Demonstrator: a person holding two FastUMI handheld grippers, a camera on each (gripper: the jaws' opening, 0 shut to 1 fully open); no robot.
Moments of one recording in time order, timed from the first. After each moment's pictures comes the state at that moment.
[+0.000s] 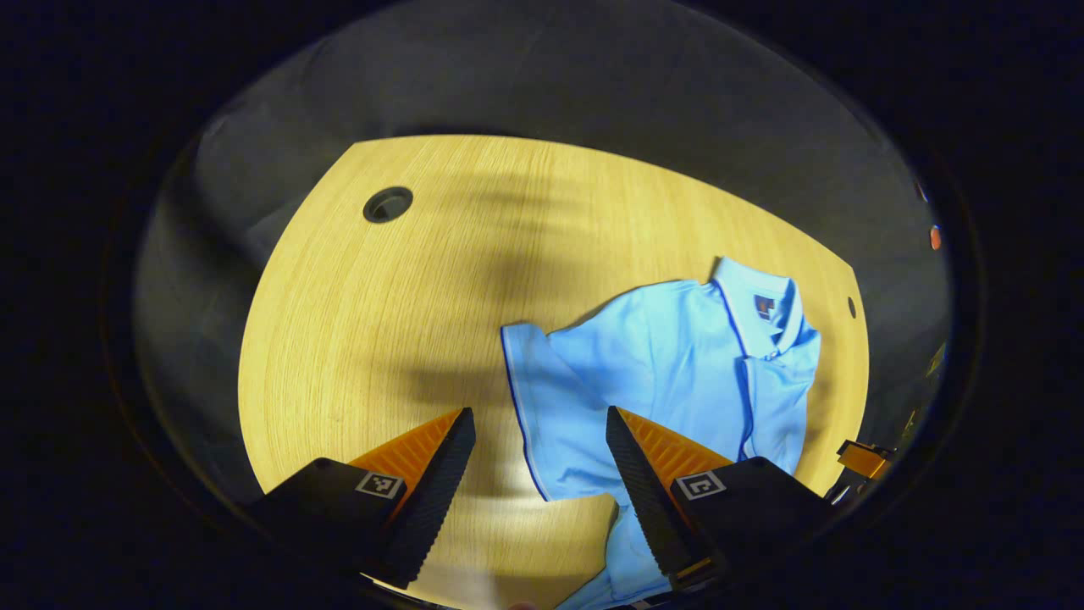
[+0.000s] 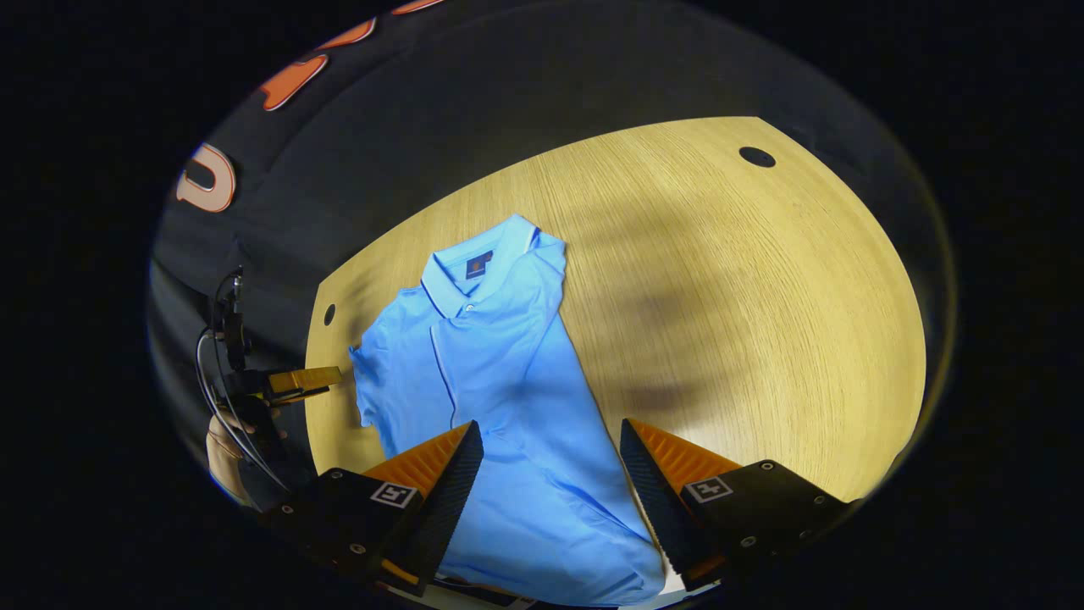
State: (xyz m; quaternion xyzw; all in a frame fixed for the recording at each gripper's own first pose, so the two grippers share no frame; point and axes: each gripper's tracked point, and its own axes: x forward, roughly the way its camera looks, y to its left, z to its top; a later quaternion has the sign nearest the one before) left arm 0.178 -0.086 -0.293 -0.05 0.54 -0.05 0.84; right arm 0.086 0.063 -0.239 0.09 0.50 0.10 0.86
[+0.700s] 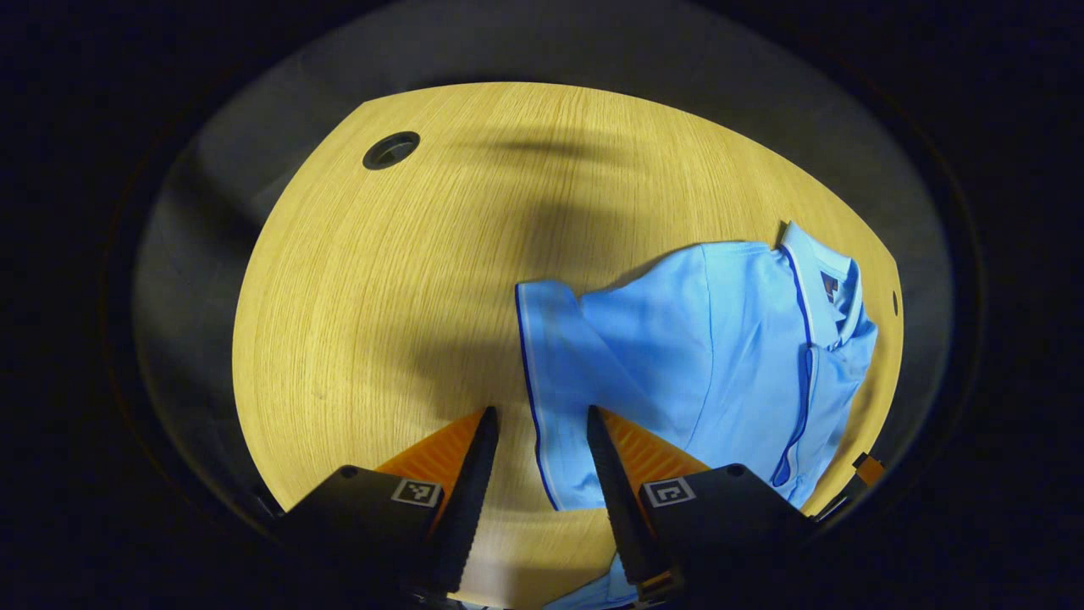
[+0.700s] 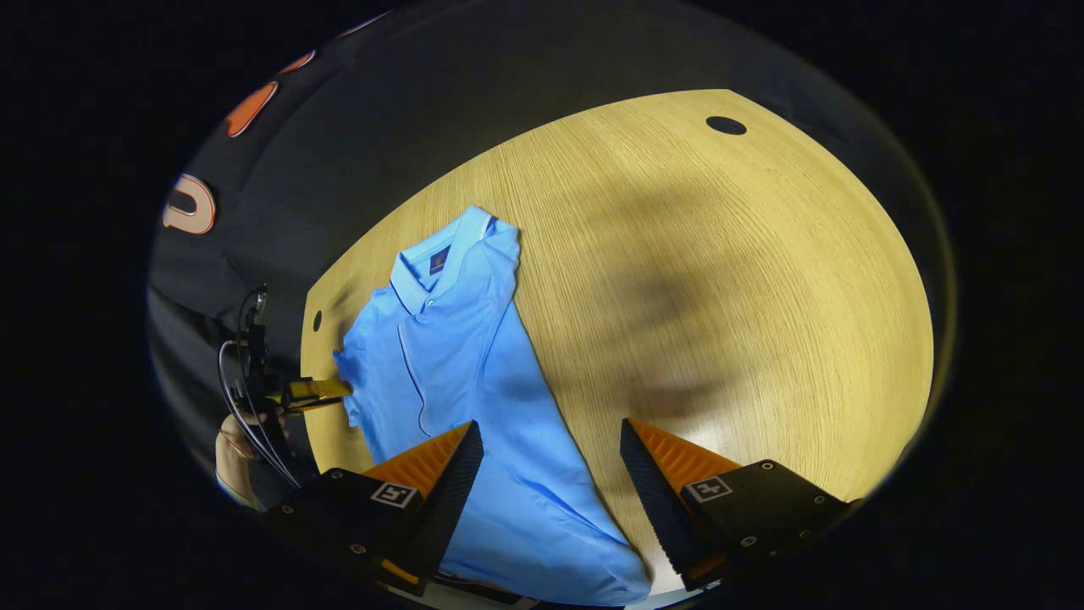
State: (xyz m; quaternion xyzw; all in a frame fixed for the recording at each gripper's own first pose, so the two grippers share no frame) left arm 0.174 -0.085 -0.333 -0.02 0.59 -0.01 0.81; right arm 0.086 0.034 -0.257 0.11 0.51 0.09 0.85
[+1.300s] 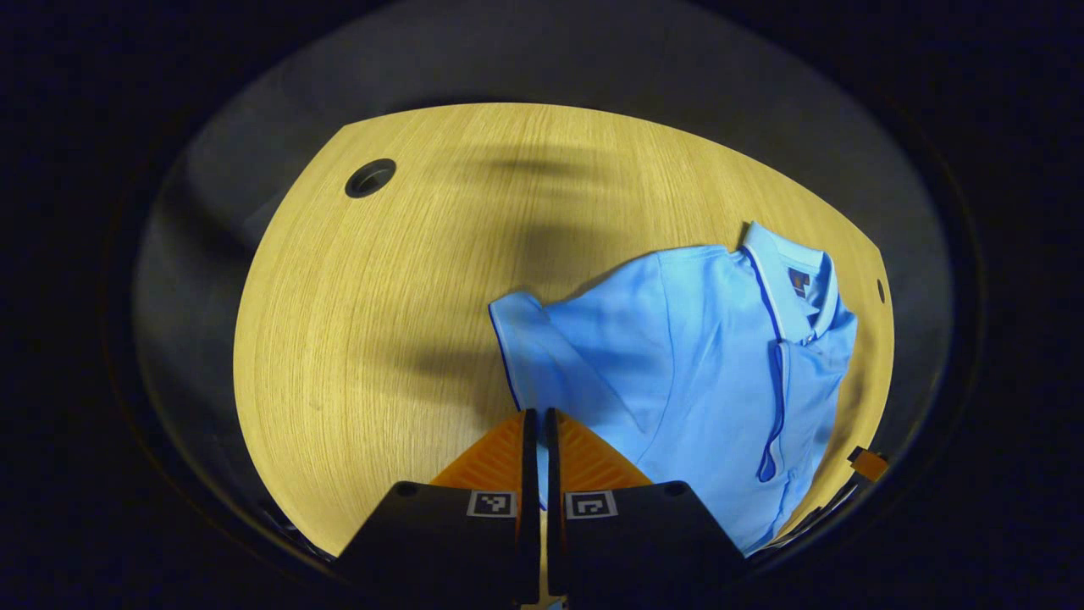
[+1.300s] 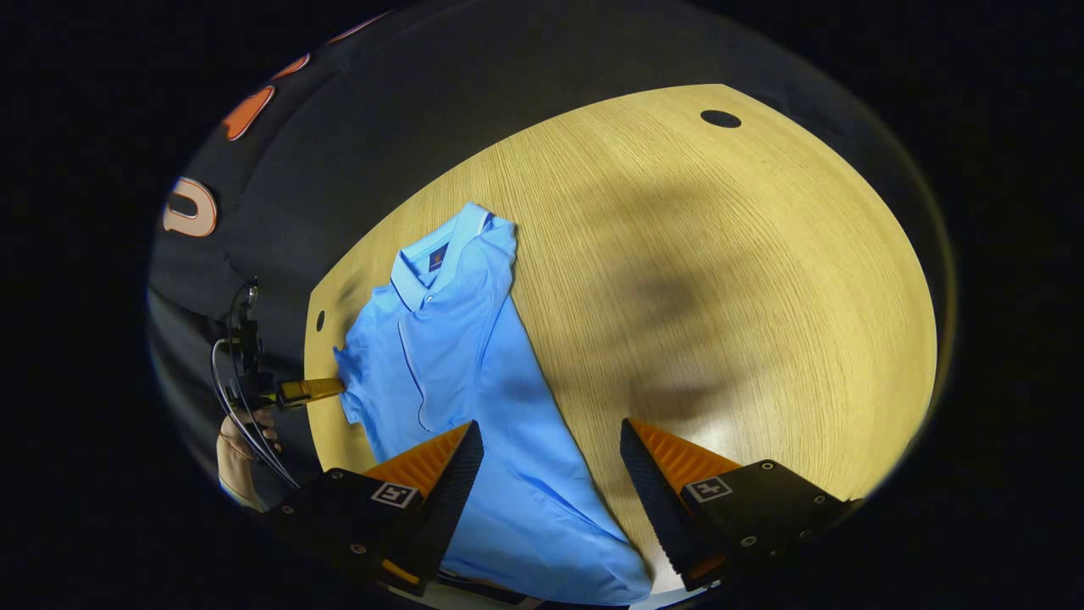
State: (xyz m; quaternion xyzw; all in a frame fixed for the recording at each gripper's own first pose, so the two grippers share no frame) left arm 0.173 -0.105 -0.311 -0.01 0.57 -0.04 0.82; right arm 0.080 0.033 -0.261 0.12 0.51 0.10 0.85
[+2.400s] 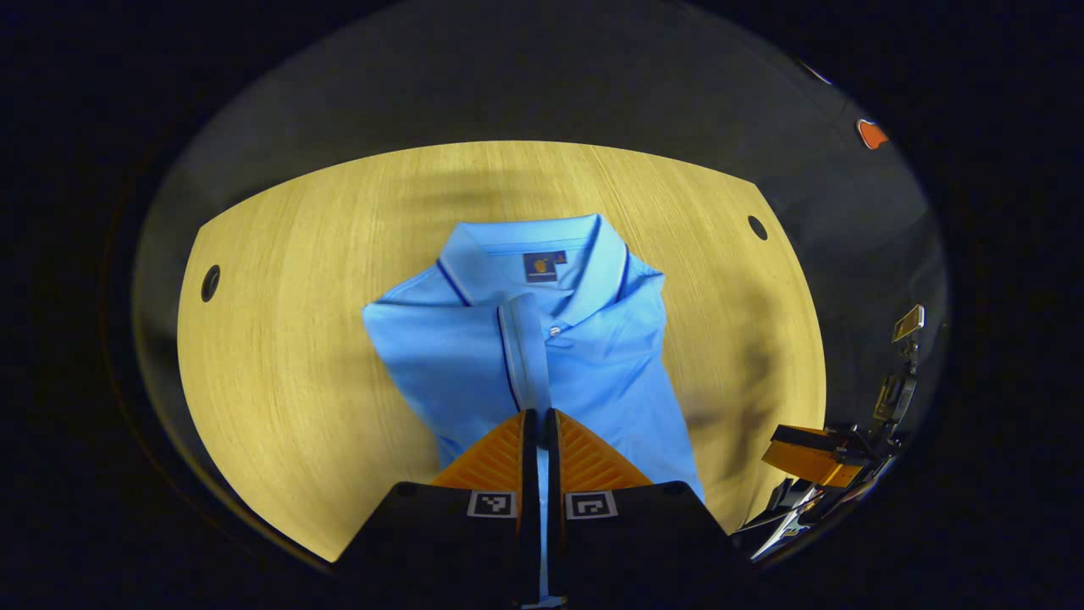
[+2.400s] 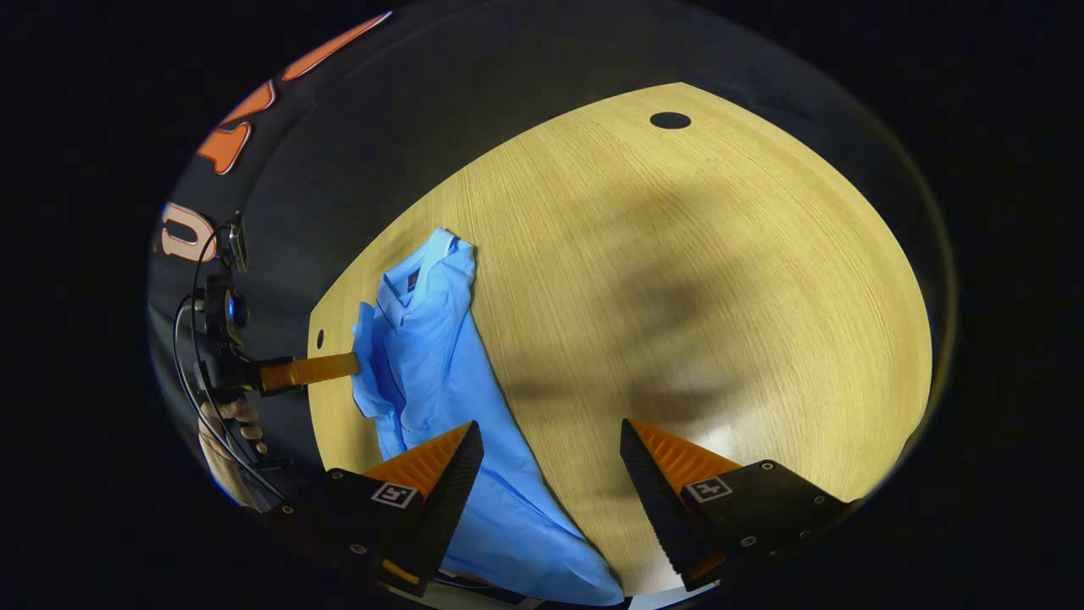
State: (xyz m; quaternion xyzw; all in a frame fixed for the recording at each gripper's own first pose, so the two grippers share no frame) left arm 0.145 -0.333 -0.264 0.03 0.55 -0.21 0.81; right arm 0.078 -0.027 -0.255 0.15 0.49 0.08 0.85
